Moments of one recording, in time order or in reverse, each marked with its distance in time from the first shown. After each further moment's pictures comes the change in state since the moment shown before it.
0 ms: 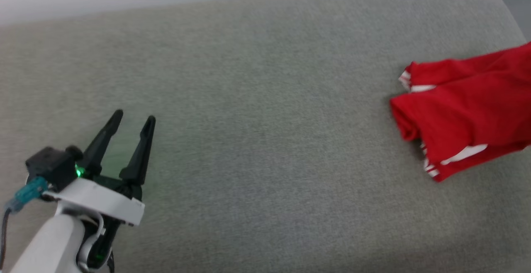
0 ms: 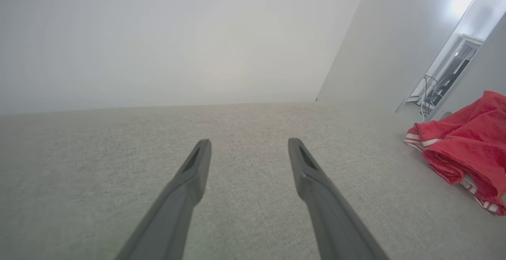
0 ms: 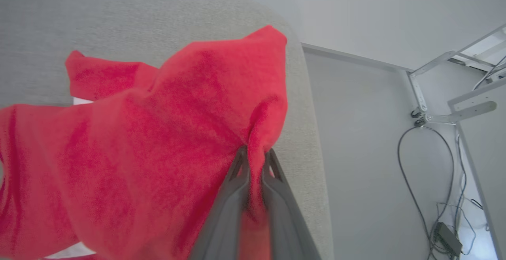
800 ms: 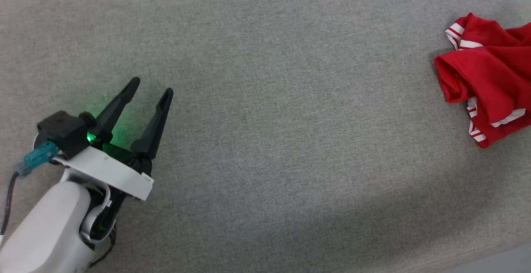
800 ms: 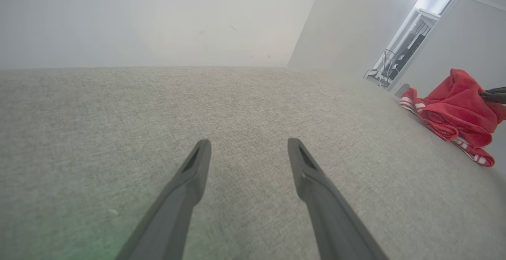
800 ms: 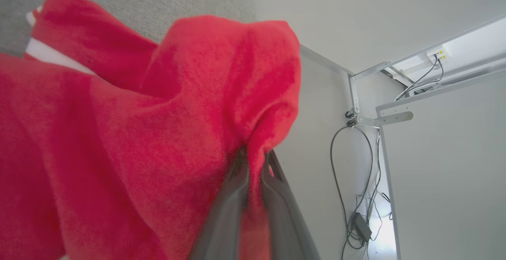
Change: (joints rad) left arm -0.186 0.073 -0.171 0.021 -0.054 0.000 0.000; right arm -0.274 0.049 0.123 0.453 -0.270 0.000 -0.358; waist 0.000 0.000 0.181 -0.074
